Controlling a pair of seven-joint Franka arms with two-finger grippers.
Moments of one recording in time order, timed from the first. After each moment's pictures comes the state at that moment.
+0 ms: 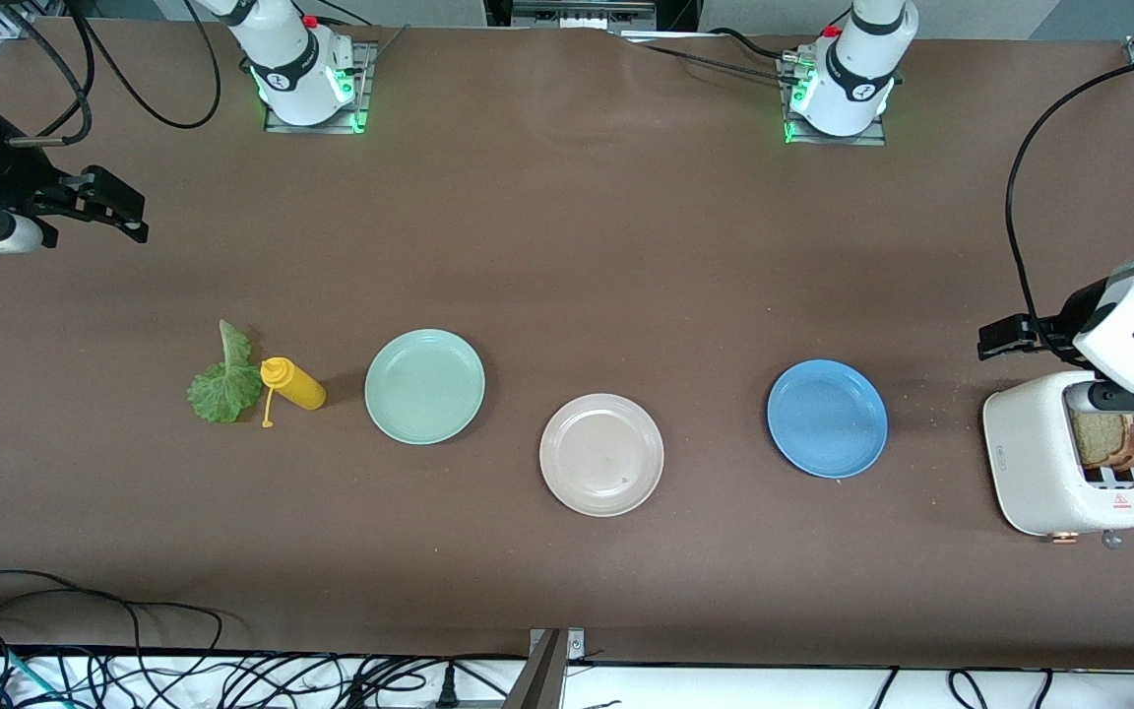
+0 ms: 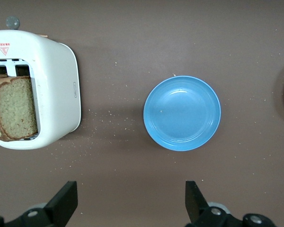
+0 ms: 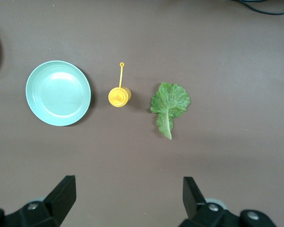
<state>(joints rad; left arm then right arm) 0.14 0.33 -0.17 -1.39 0.07 1.62 -0.03 0.16 0.00 -0.08 -1.59 -0.02 1.59 0.00</state>
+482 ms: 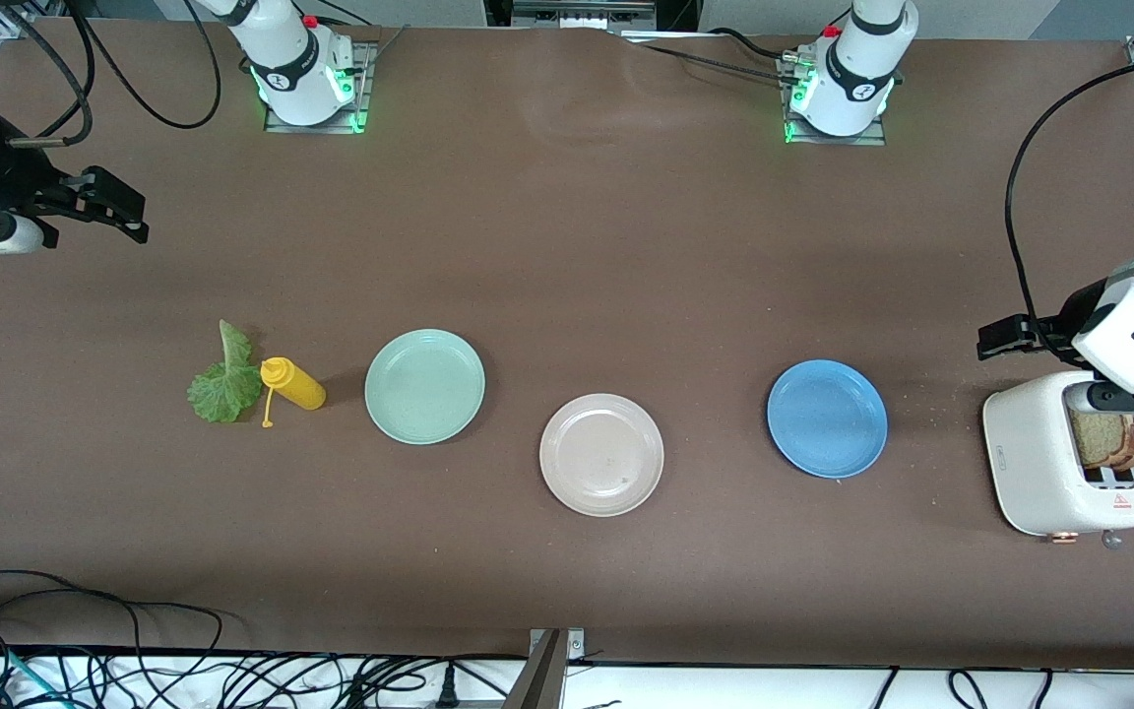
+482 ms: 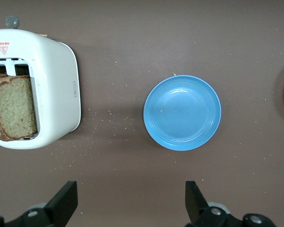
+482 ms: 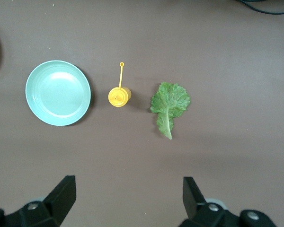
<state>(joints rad) 0.14 0.33 -0.17 -1.39 0.07 1.62 -0.03 0.16 0.00 -0.08 -1.59 -0.02 1.59 0.00</state>
